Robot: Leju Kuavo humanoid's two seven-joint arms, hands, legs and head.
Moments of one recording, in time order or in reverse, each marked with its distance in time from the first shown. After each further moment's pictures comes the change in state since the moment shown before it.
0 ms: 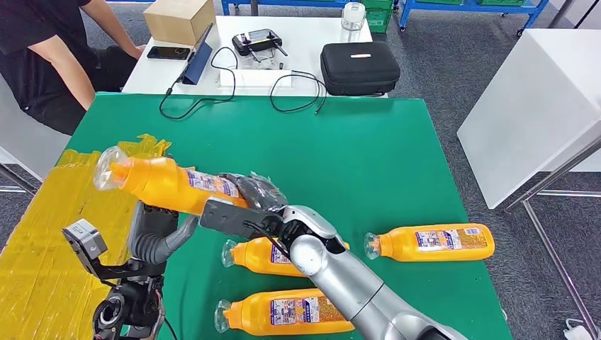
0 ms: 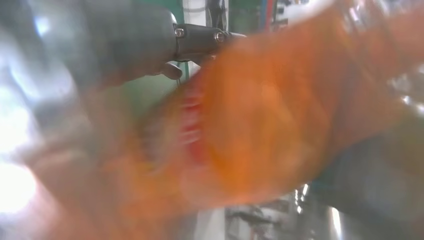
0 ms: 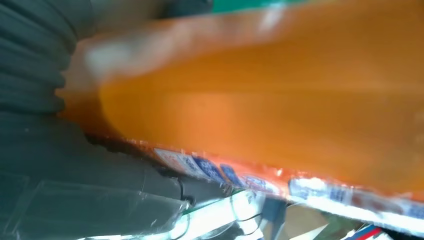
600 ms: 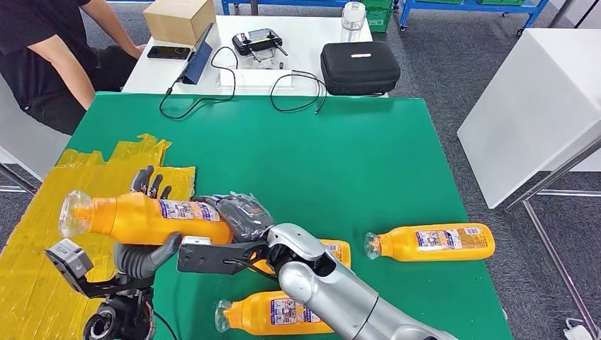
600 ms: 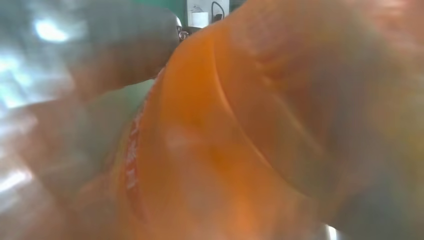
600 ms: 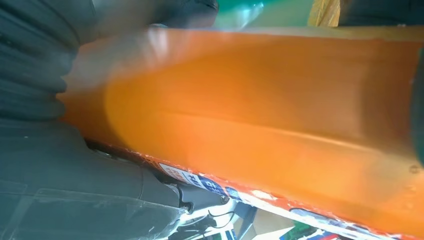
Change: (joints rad) left arm 0.063 0.002 0.064 -0.015 -0.028 0.032 -0.034; right arm 0.028 -0.028 0.184 -0.108 0.061 0.003 0.025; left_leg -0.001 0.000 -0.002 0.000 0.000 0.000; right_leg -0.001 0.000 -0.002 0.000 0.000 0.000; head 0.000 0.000
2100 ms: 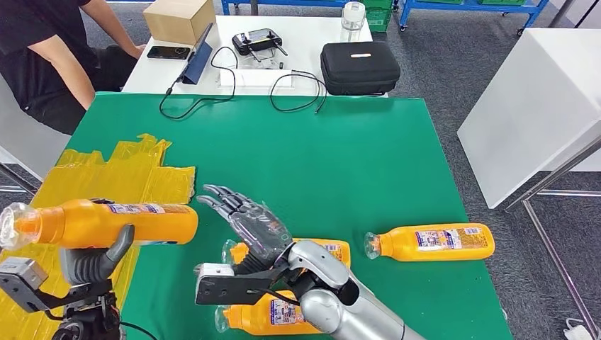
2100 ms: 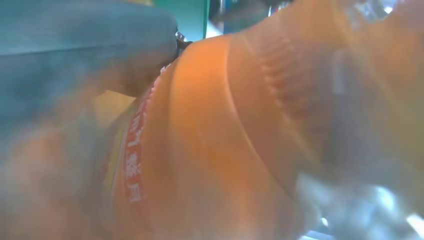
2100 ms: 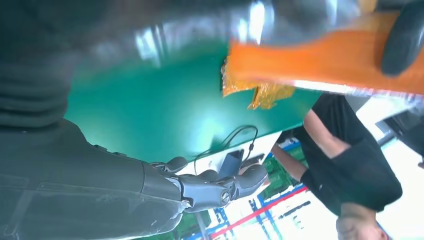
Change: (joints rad) left arm 0.031 -0.020 0.218 -0.046 -0.064 0.152 -0.081; right arm 0.154 -0.123 -0.041 -0.303 0.033 -0.088 -0.028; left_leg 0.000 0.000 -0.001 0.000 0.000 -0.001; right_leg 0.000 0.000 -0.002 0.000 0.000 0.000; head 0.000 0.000
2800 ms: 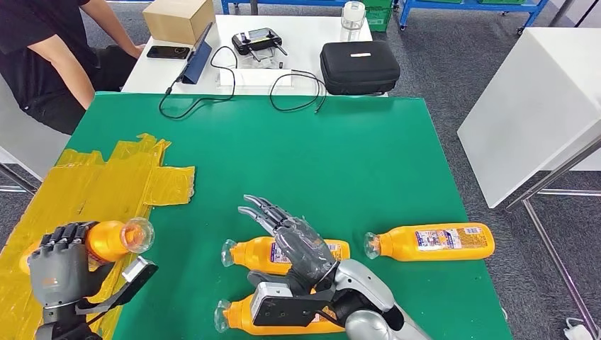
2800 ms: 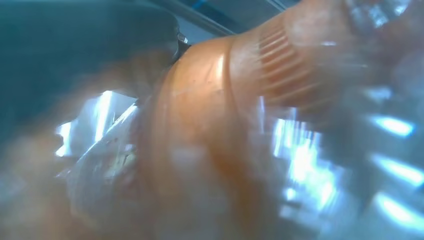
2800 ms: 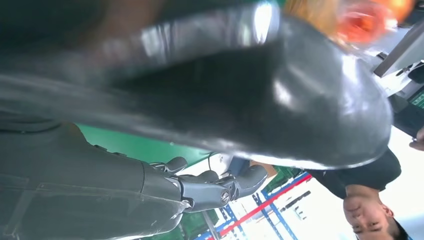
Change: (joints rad) left arm 0.034 0.111 0.074 0.148 -1.486 0.731 0.201; right arm 0.167 -0.158 -0.097 -0.224 -0.055 0.020 -0.075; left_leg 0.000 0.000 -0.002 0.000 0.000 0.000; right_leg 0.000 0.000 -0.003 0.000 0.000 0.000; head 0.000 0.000
